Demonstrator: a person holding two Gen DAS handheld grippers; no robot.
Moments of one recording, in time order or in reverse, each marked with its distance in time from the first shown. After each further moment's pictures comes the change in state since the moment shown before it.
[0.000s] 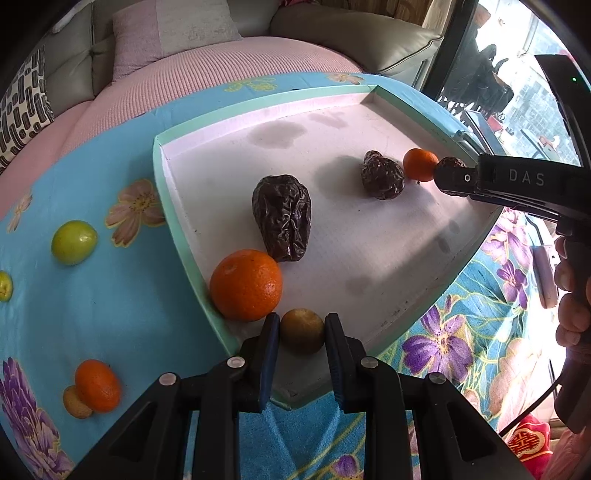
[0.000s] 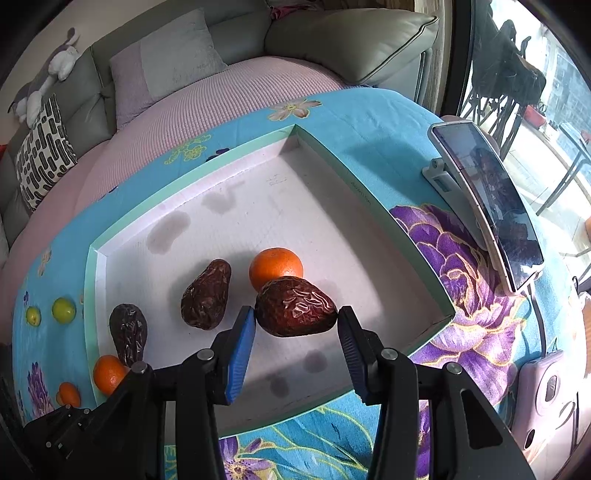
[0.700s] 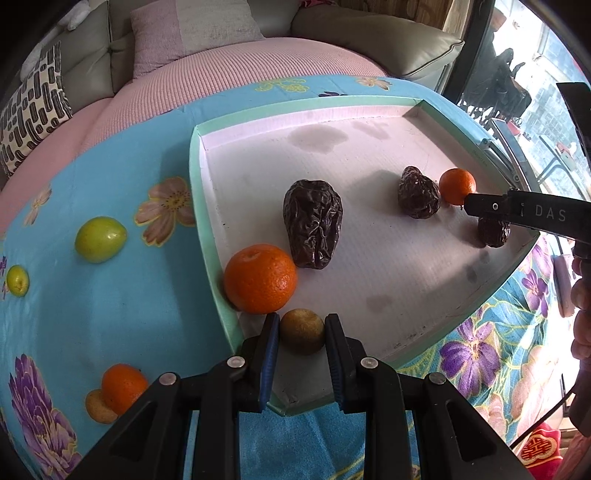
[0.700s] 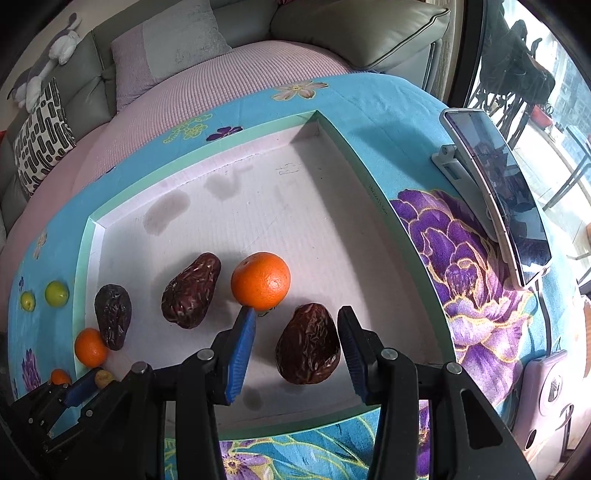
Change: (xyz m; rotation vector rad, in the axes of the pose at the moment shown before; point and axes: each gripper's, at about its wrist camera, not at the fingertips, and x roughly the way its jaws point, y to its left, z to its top) left arm 0.001 0.021 0.008 -0.031 -0.009 0.068; right arm 0.015 0.006 -0.003 -0.033 0.060 -0.010
